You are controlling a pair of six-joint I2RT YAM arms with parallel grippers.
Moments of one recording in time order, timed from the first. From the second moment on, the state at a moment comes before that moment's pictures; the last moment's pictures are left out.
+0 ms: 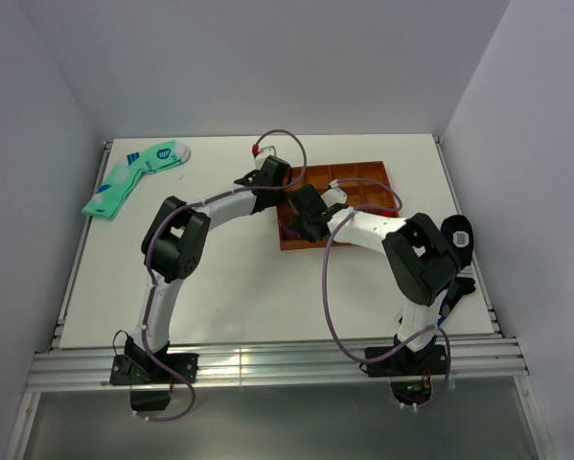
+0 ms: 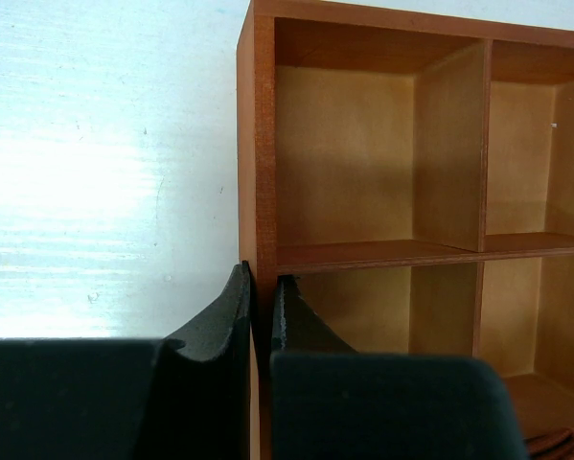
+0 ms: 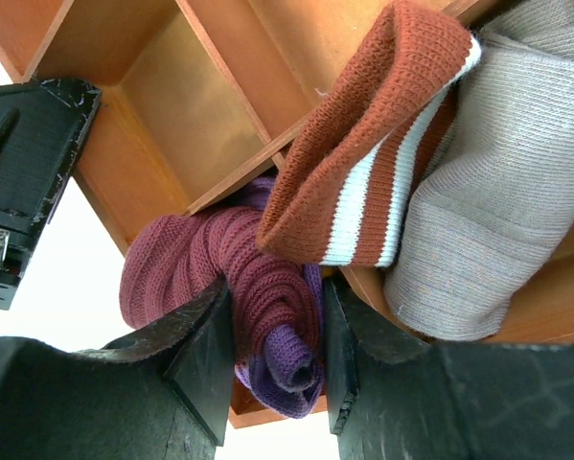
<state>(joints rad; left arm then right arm) -0.62 2.20 1.64 -0.21 -0.30 -0.67 0.64 1.85 1.12 -0.30 0.35 1.22</state>
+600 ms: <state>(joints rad) -0.61 2.20 1.64 -0.22 -0.30 -0.67 0.64 1.79 1.11 -0.30 0.32 1.18</state>
